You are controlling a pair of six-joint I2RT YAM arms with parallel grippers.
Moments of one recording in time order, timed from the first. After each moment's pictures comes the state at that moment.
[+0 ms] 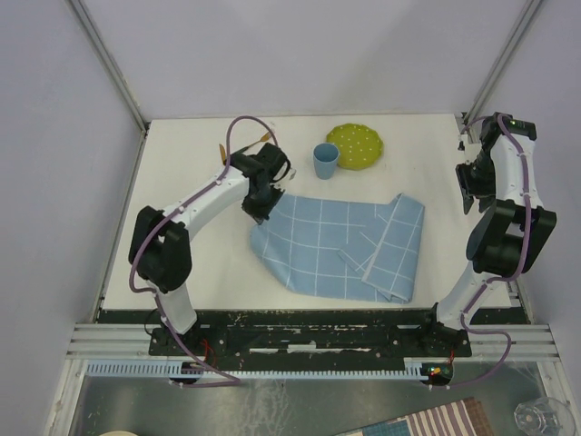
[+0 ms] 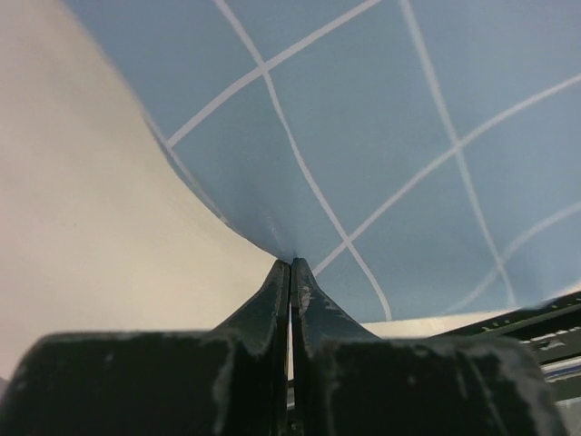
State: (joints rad) left arm -0.61 1.79 1.54 -1.03 -0.07 0.01; right arm -0.31 1.85 1.77 -1.39 0.10 -0.31
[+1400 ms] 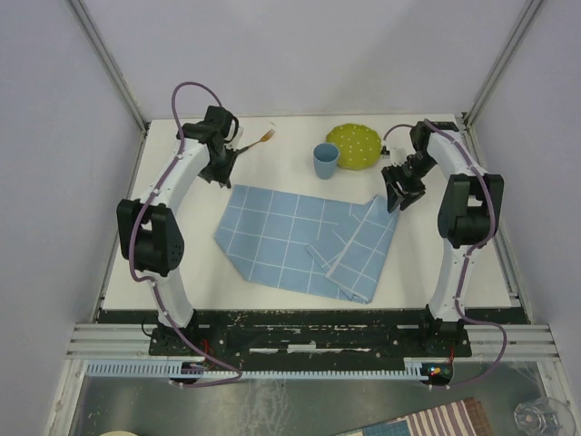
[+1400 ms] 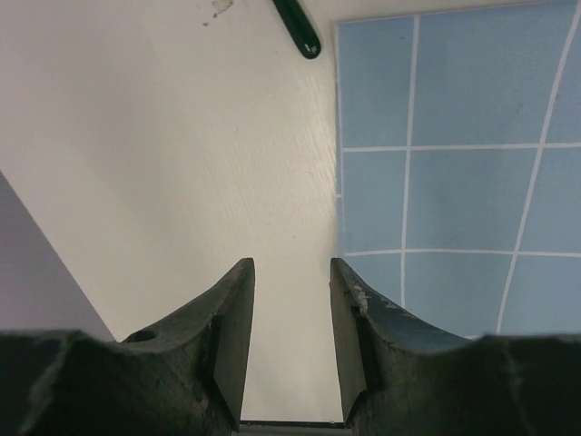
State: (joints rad) left arm -0.25 1.88 1.73 -1.03 -0.19 0.14; right arm -0.02 2.11 1.80 -1.33 -0.38 -0.40
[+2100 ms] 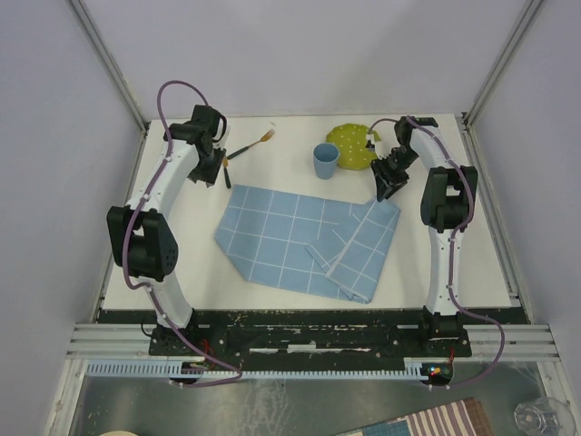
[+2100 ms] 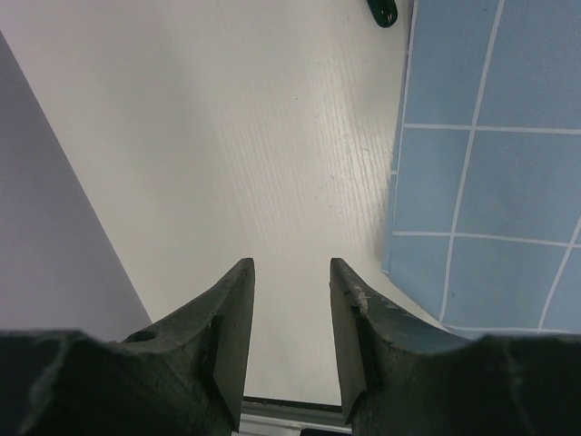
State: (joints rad) left arm -0.18 1.82 1.71 -1.05 -0.26 0.15; right arm 0.04 2.44 2.15 -1.30 -0.41 -0.47
